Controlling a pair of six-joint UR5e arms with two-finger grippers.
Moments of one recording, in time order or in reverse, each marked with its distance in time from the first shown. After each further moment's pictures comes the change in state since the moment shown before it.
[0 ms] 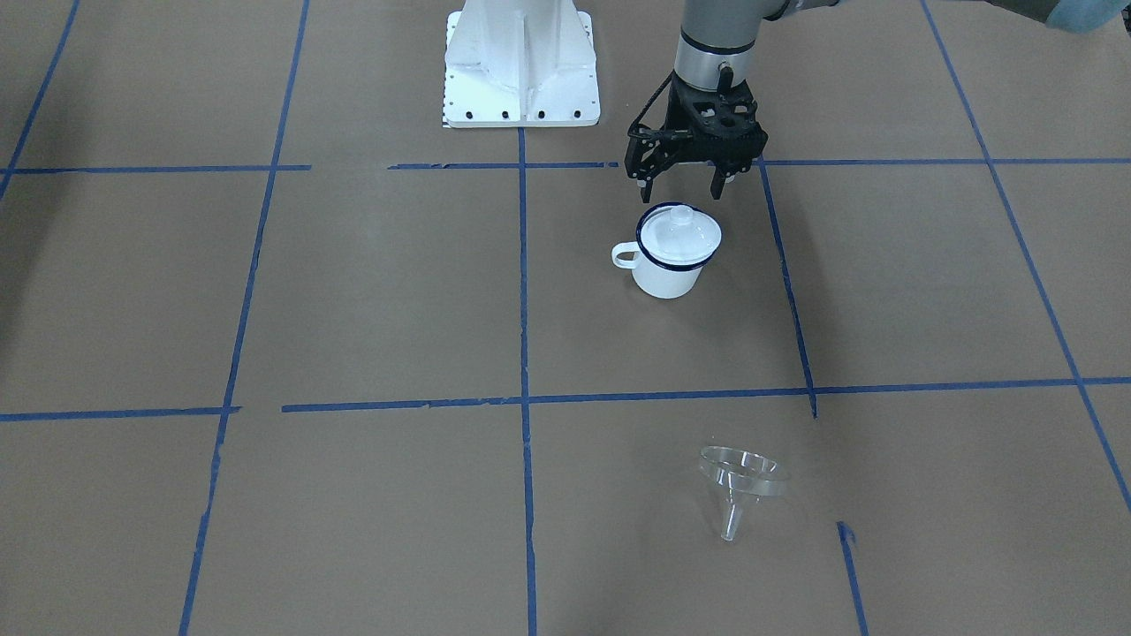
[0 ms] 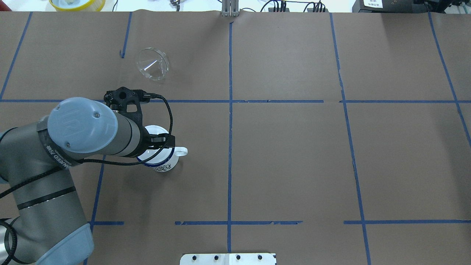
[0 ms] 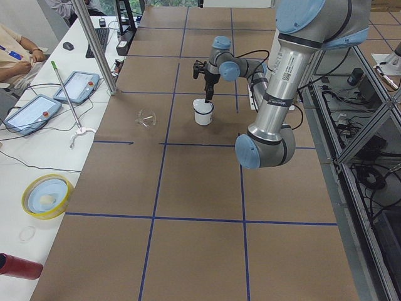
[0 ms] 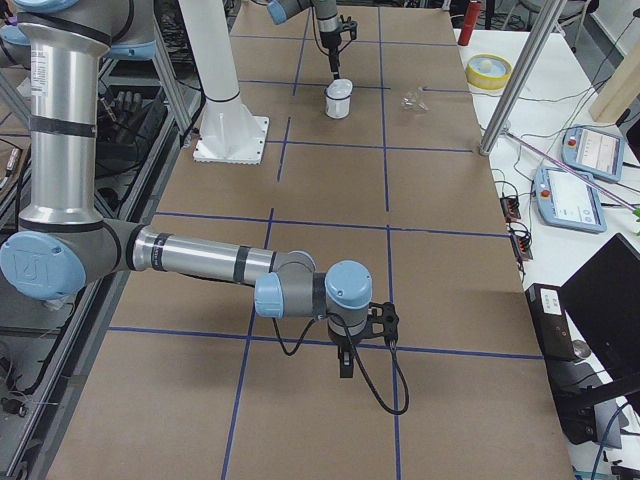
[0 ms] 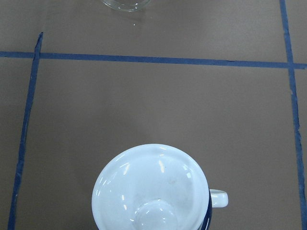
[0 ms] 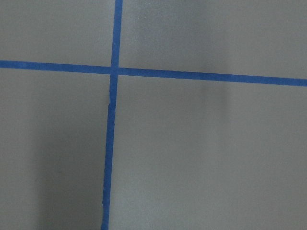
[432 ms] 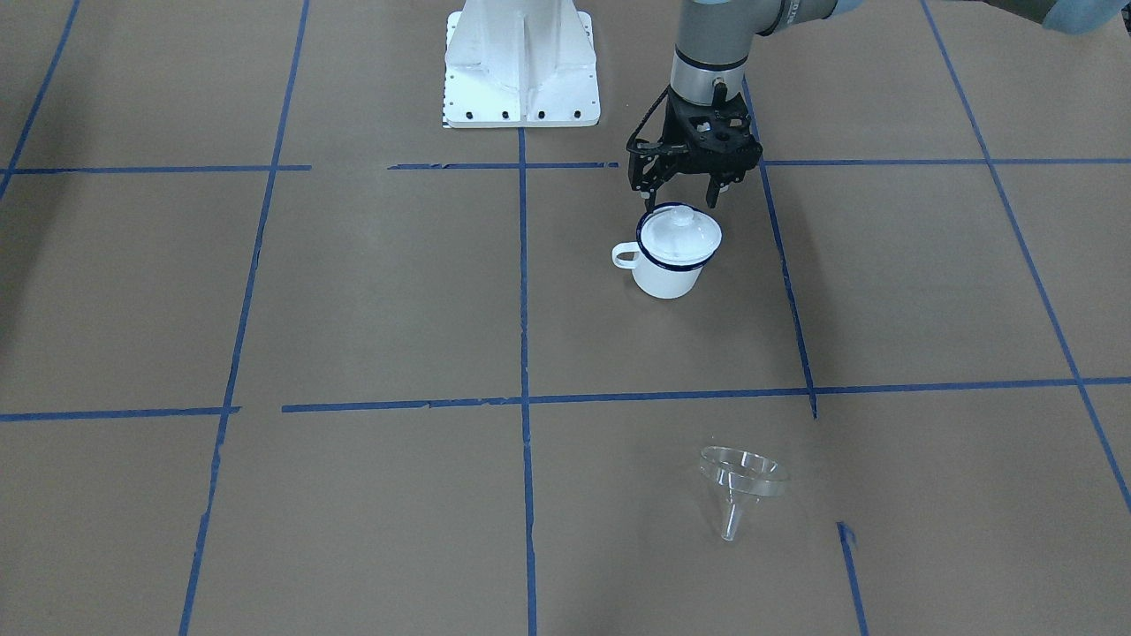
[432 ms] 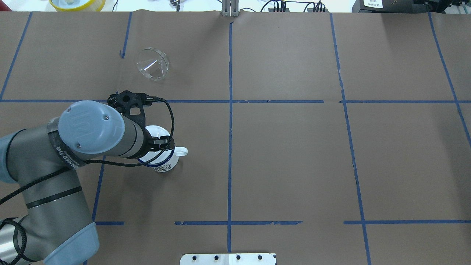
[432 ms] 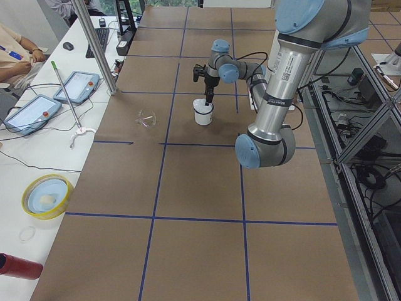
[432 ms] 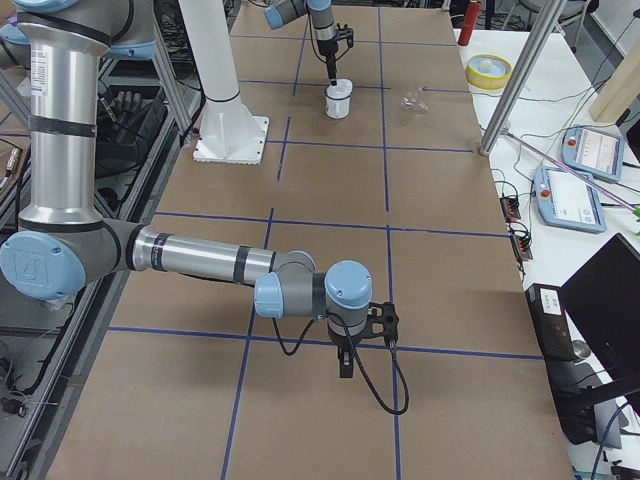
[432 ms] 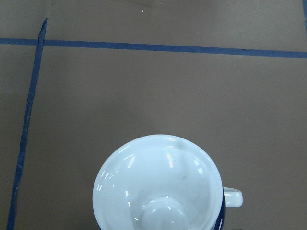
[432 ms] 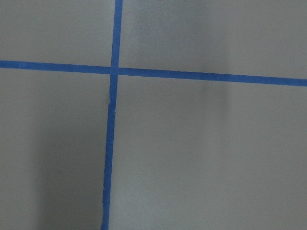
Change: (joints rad) left arm 0.005 -0.003 0.032 -0.002 -0.001 -0.002; right arm 0.000 0.000 0.000 0.000 0.000 0.000
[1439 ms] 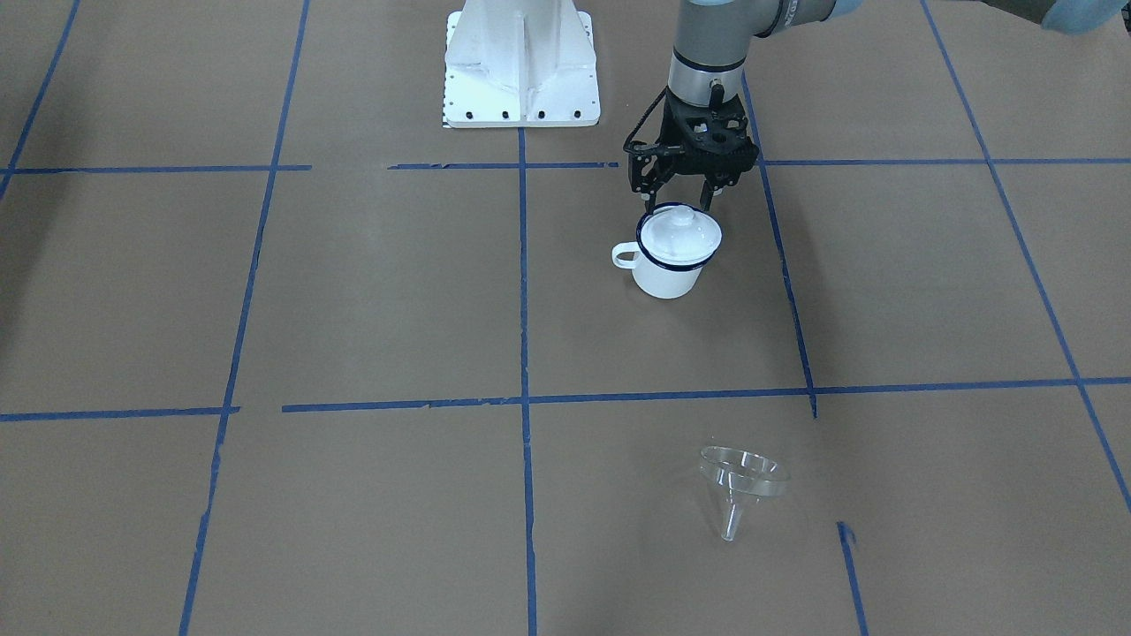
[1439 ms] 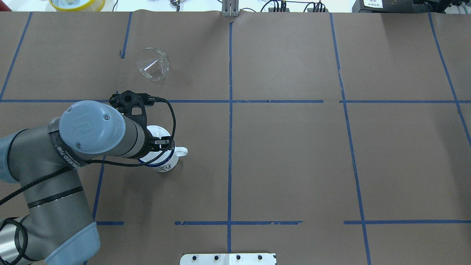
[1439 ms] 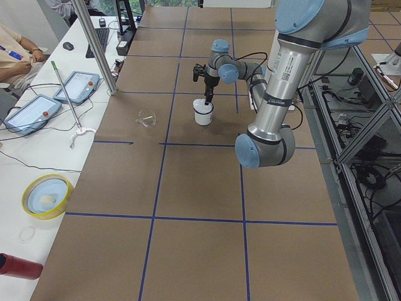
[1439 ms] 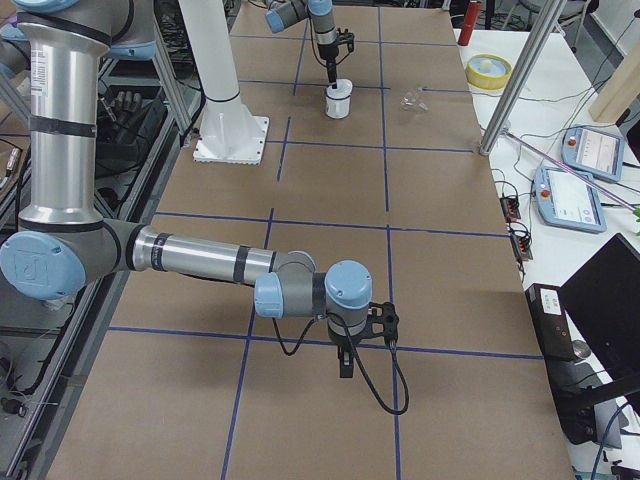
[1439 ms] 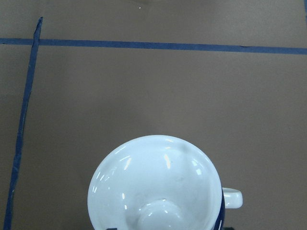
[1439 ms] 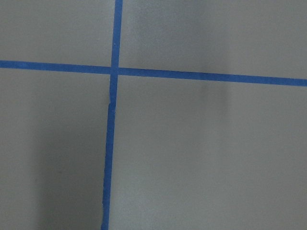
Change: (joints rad) left arm 0.000 -0.002 0.002 -0.012 -0.002 0.014; right arm 0.000 0.000 0.000 0.000 0.000 0.000
